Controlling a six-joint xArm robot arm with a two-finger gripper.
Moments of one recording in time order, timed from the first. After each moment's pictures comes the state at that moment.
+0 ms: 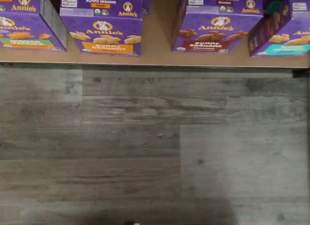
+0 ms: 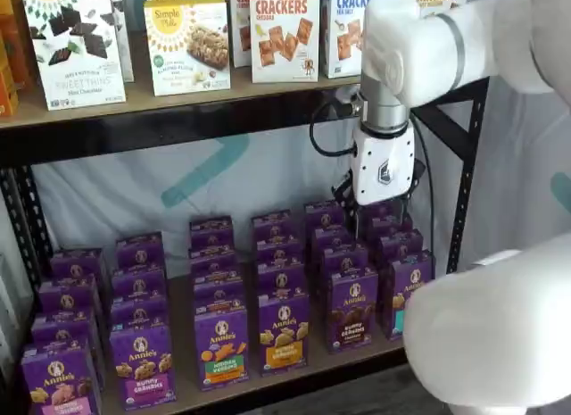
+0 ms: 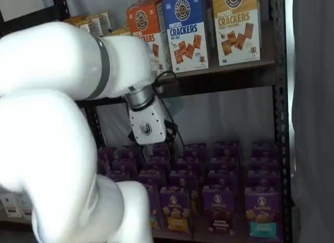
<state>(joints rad) 0.14 -0.81 -0.38 -0.11 1.08 0.20</state>
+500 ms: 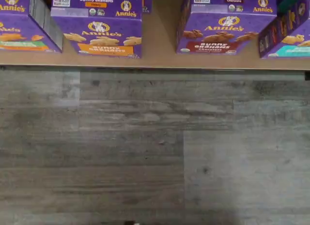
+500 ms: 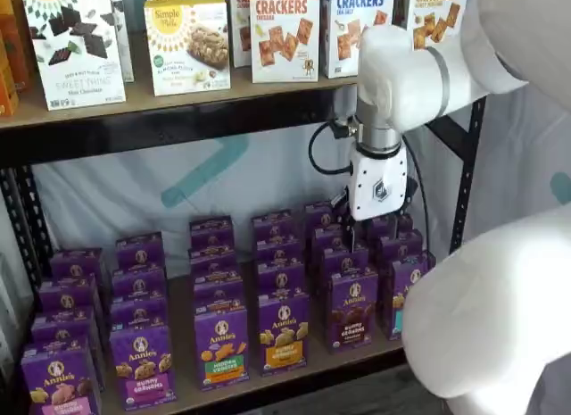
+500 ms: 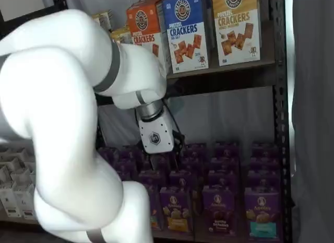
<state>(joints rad) 0.08 -0.62 -0.36 -0.10 0.89 0.16</state>
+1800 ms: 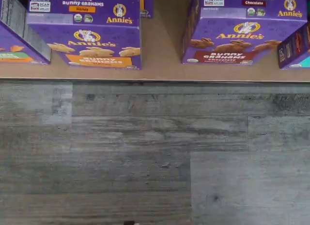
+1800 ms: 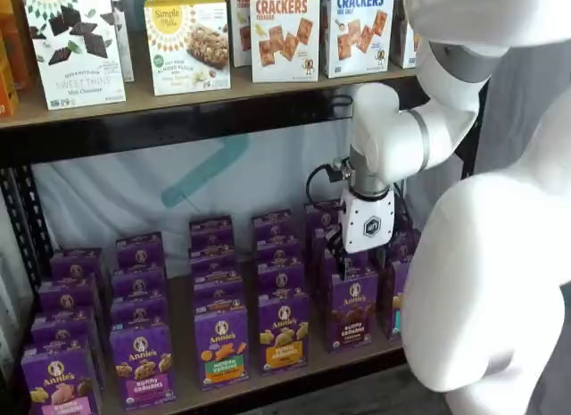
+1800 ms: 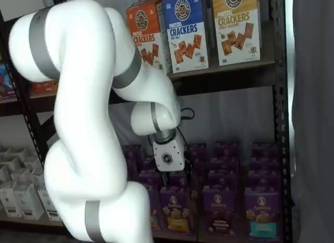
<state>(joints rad) 0.02 -0.23 -0.38 -0.12 0.50 0.14</state>
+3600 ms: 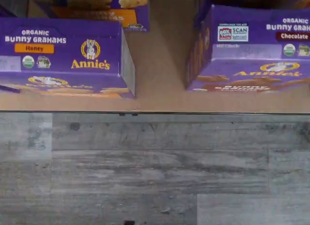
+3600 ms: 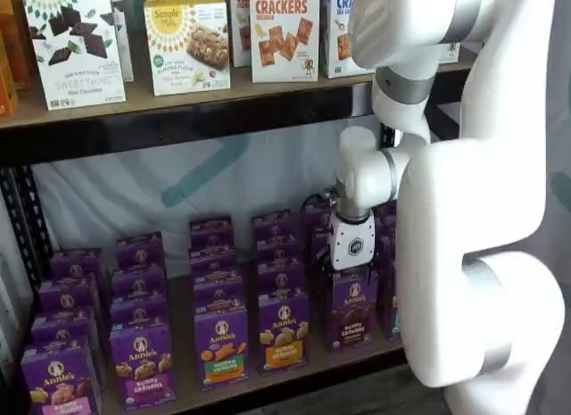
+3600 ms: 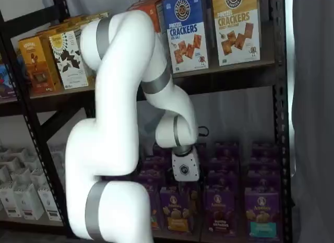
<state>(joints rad) -0.03 0.38 -0.76 -0.08 0.34 0.05</state>
